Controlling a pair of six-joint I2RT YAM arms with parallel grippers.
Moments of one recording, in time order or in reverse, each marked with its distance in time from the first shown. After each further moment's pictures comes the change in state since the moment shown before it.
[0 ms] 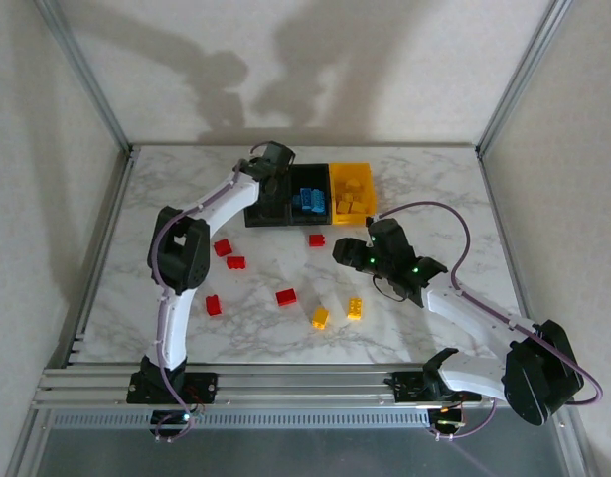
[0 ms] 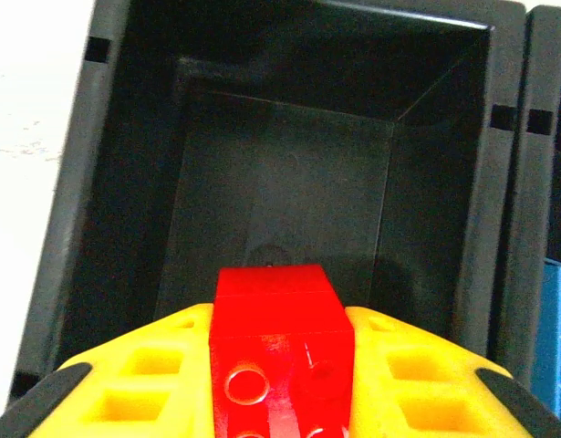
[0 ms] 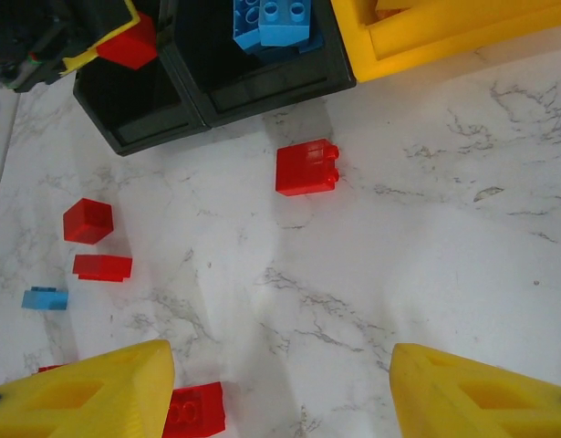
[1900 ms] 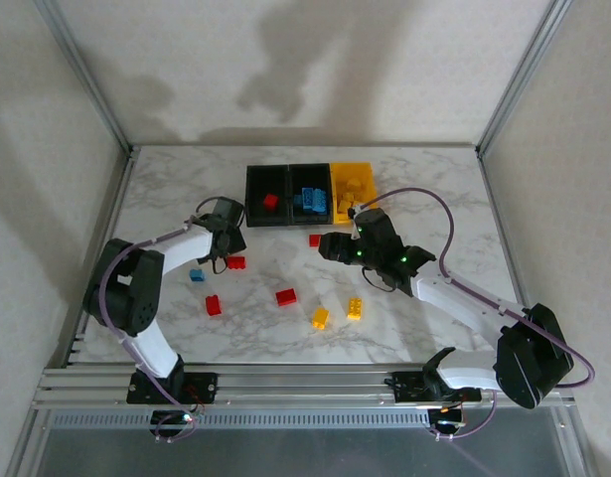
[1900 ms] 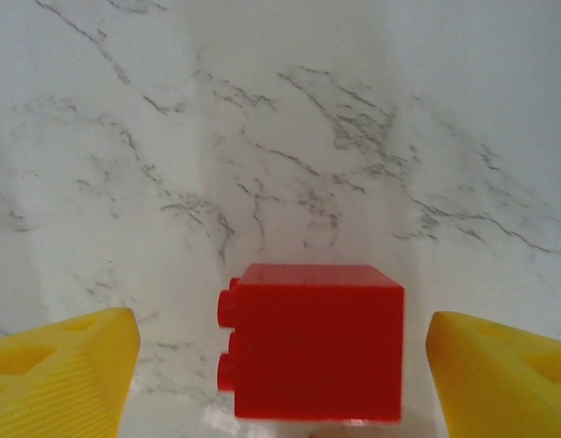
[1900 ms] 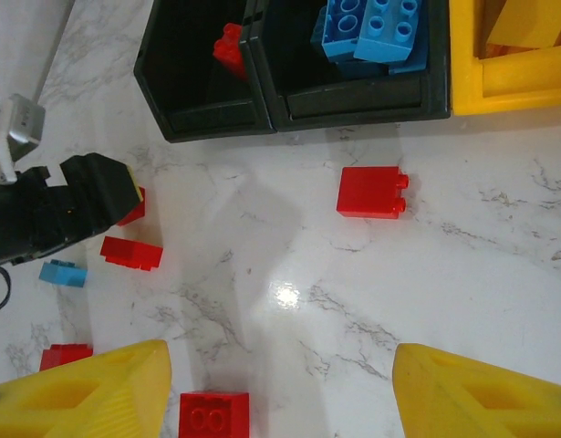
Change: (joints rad) left arm 0.134 -0.472 -0.881 0.261 -0.007 -0.114; right arm 0.053 0.098 0.119 -0.003 -0.017 -0.109
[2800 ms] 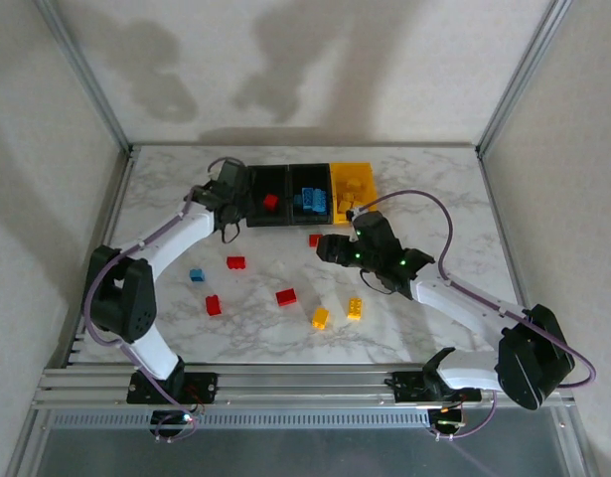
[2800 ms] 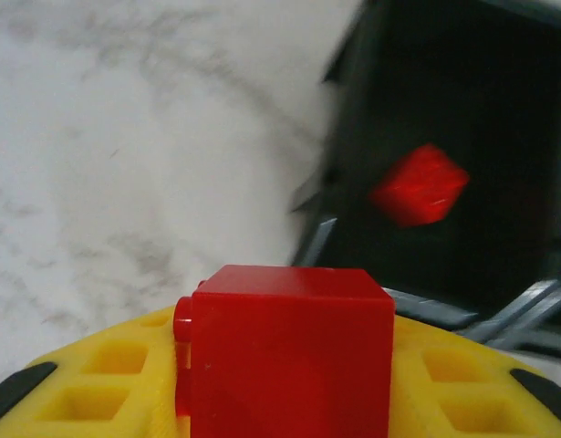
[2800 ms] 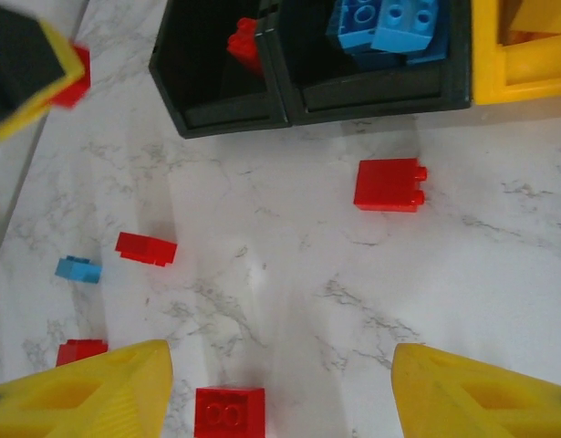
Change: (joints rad) left arm -0.080 -0.035 0.352 -0.098 0.049 0.058; right arm 0.026 -0.012 -0.024 0.031 0.000 0.029
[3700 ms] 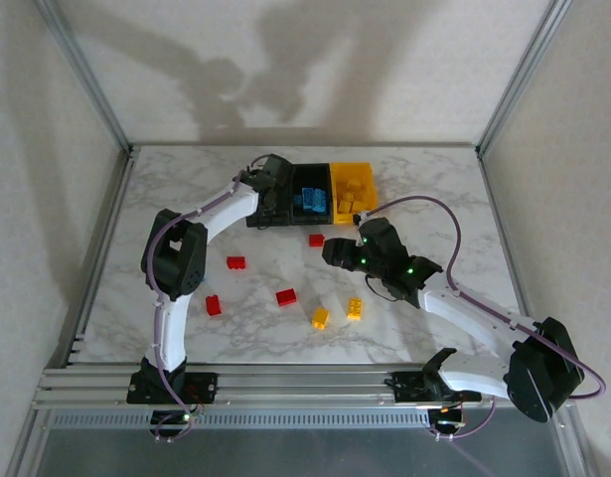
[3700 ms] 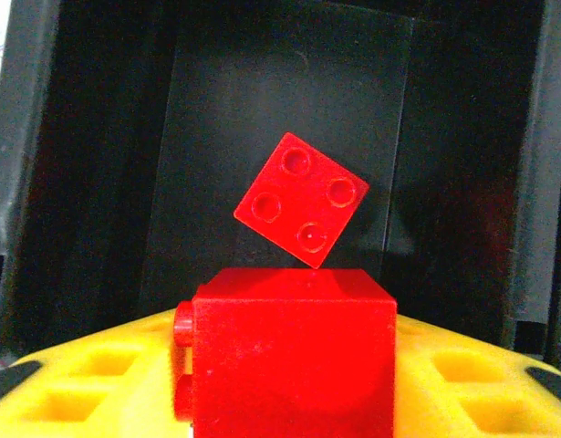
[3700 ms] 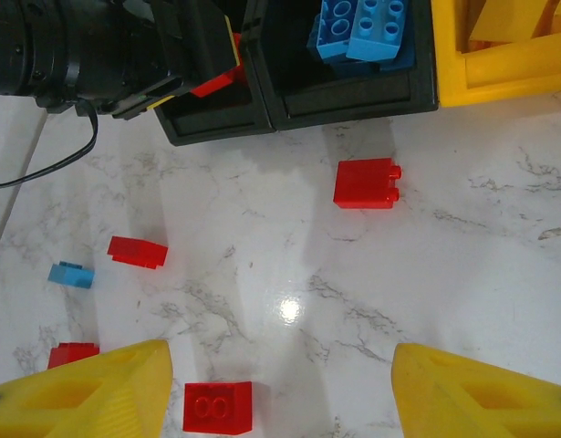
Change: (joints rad) left arm -0.078 0.418 0.346 -0.106 0.010 0.022; right arm 0.002 -0.079 -0.050 -0.008 0.047 0.008
